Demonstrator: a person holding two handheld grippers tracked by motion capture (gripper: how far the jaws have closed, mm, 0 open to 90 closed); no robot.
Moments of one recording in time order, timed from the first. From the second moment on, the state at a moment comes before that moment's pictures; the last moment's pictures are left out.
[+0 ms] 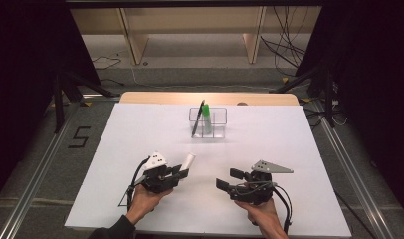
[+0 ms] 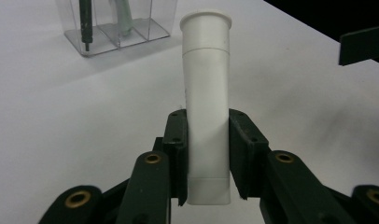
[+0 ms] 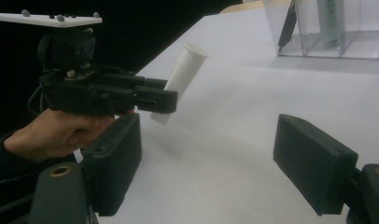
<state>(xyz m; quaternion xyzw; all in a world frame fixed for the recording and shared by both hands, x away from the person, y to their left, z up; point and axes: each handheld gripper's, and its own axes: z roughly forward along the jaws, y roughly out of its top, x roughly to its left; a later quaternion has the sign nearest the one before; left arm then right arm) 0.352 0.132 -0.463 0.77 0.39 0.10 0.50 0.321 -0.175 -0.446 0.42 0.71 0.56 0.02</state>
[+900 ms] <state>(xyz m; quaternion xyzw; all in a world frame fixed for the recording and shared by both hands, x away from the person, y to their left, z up) 0.330 0.107 -0.467 0.77 0.35 0.08 0.53 0.353 -0.141 -0.453 0.44 0.69 0.57 -0.07</state>
